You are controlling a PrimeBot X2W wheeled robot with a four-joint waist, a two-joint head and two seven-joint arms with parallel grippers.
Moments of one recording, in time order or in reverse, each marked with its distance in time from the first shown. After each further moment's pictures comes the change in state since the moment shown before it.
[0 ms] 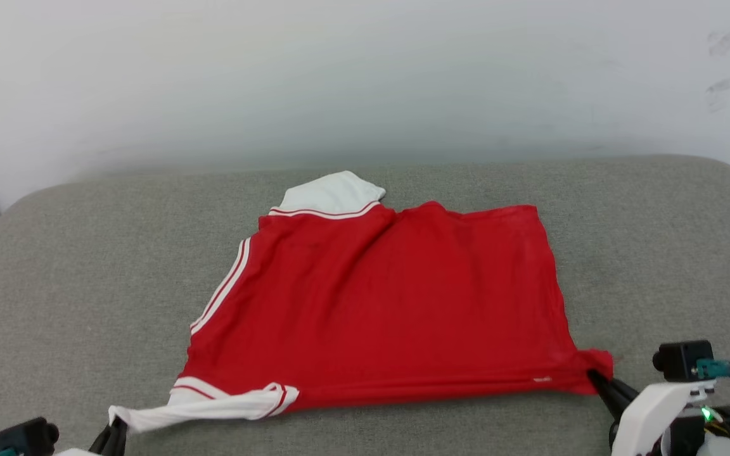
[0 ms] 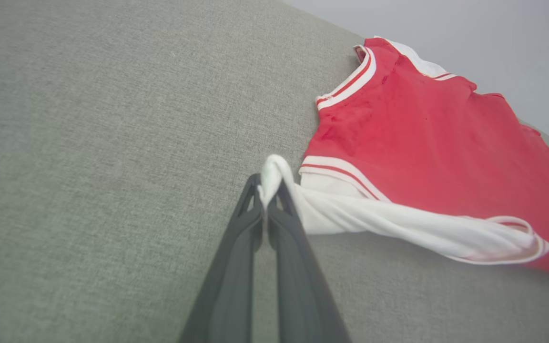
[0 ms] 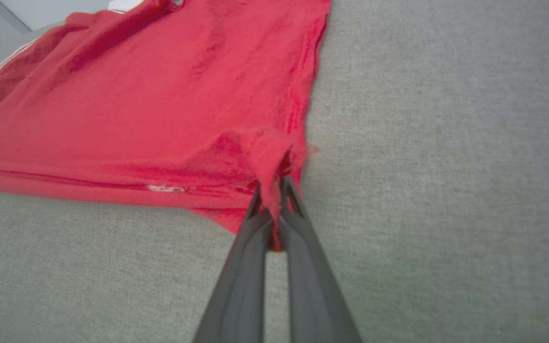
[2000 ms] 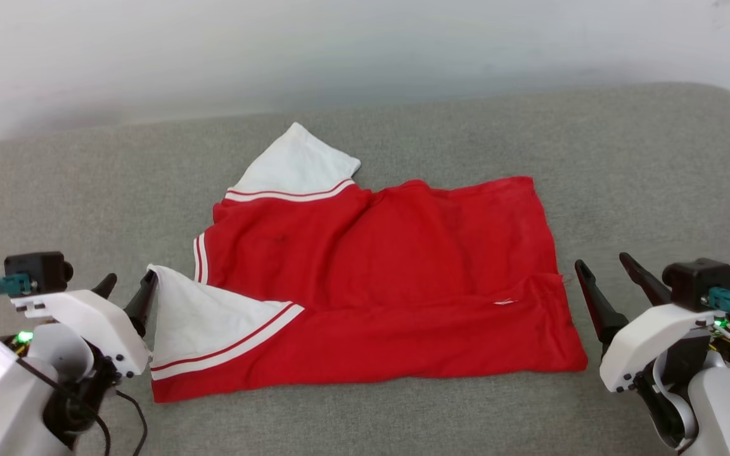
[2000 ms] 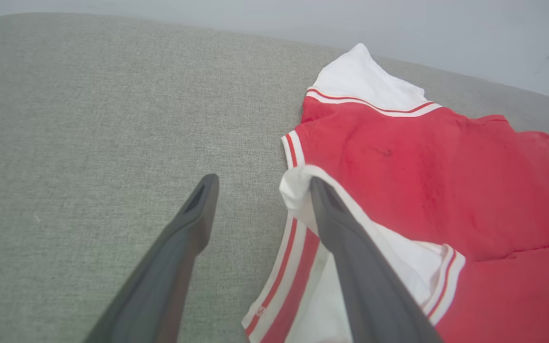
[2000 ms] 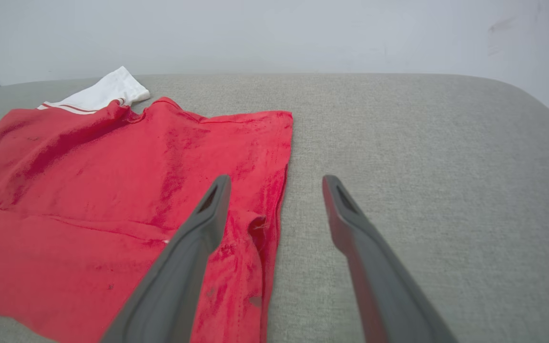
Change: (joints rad) left arm -0.372 0.070 -0.100 -0.007 0.052 -0.031 0.234; right arm -0.030 0.154 -0.295 -0.256 -0.374 -0.002 0.002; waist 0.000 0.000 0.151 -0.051
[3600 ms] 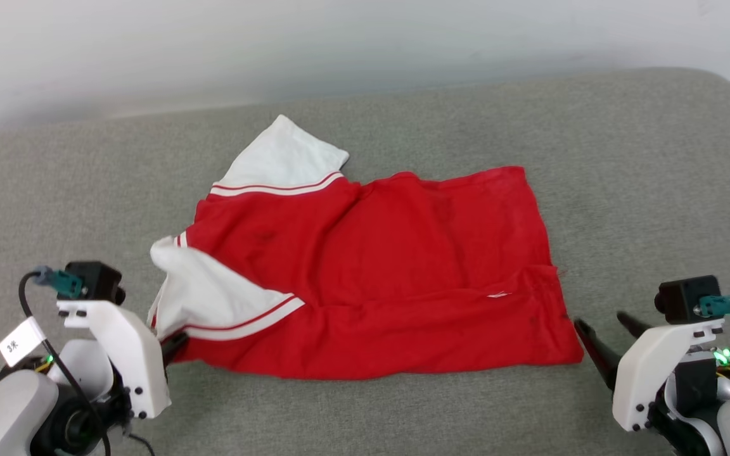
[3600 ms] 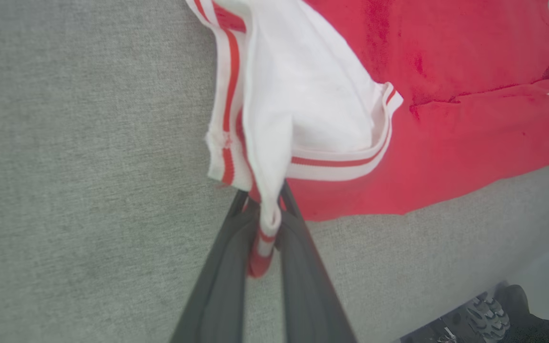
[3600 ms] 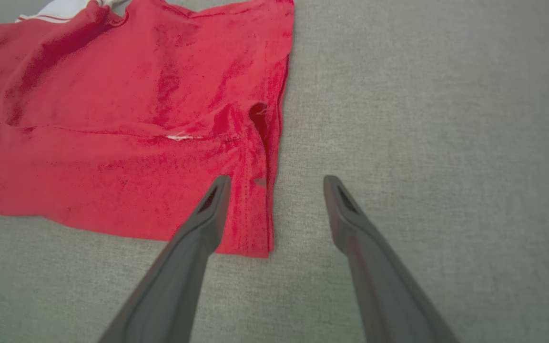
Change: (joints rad) left arm 0.093 0.163 -0.081 -0.384 -0.114 0.116 0.481; right arm 0.150 0.007 -0.068 -0.271 0.030 0.000 0.438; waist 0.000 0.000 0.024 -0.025
